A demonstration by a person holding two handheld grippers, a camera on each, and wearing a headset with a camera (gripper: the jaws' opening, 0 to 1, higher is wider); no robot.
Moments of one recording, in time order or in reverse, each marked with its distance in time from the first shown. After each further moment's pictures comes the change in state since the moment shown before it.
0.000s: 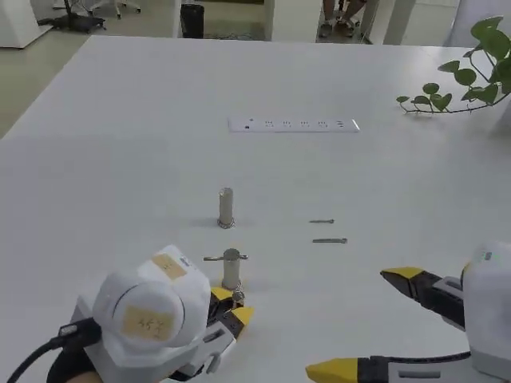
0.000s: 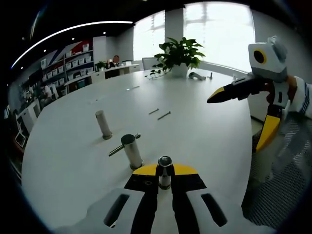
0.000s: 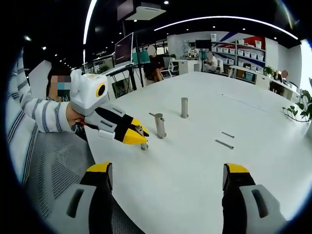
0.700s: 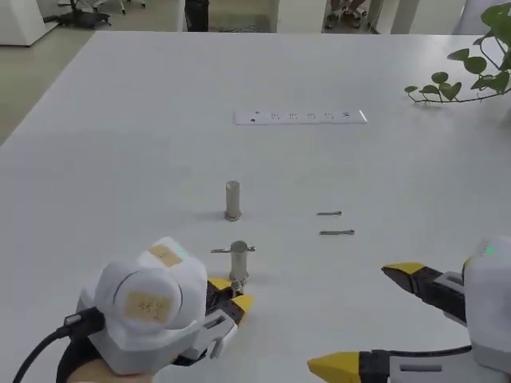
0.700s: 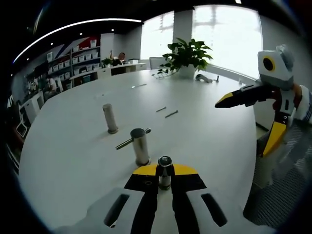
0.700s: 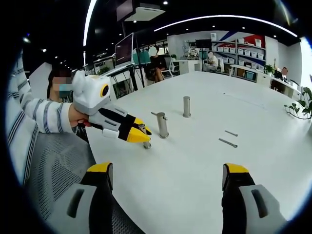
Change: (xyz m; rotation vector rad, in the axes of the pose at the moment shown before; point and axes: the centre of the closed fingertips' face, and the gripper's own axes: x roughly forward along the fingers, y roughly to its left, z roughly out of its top) left arm 0.002 0.012 -0.006 -0.063 -0.006 0.029; right arm 0.005 0.004 -0.003 0.017 -0.005 0.014
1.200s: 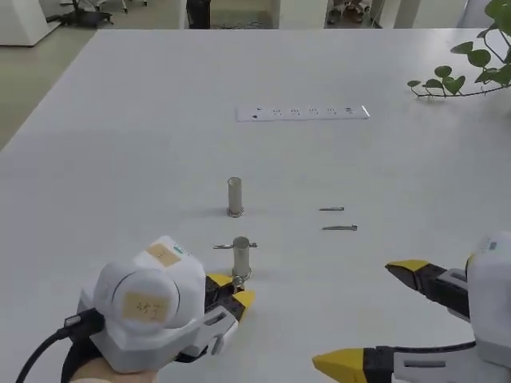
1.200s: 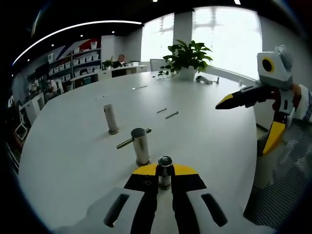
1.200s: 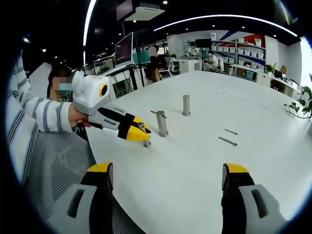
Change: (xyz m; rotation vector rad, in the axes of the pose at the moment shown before) left arm 0.000 0.000 -0.001 0.001 -0.022 0.007; right arm 0.000 -0.001 -0.003 0.002 0.002 0.000
